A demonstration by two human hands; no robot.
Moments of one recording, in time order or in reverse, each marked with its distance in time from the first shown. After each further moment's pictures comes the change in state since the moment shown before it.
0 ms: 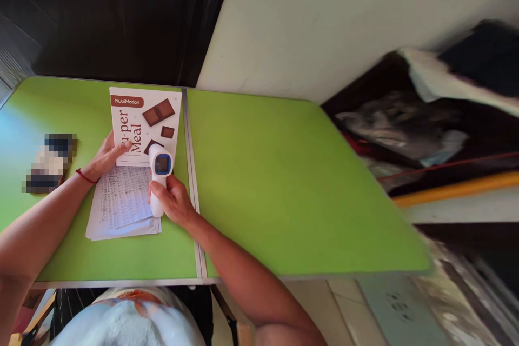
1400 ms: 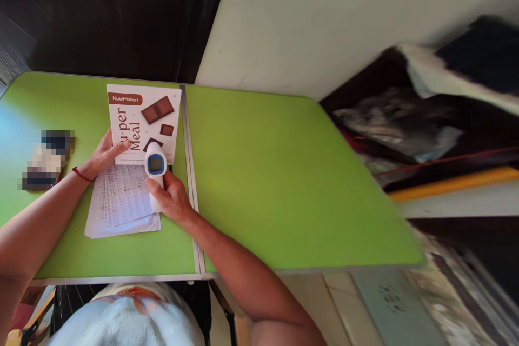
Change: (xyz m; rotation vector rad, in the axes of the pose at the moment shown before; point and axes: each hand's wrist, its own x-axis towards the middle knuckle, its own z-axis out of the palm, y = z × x) left_hand 0.000 -0.003 -0.003 0.061 -0.050 0.030; right_hand 0.000 0.004 -0.004 -0.248 0.099 -0.016
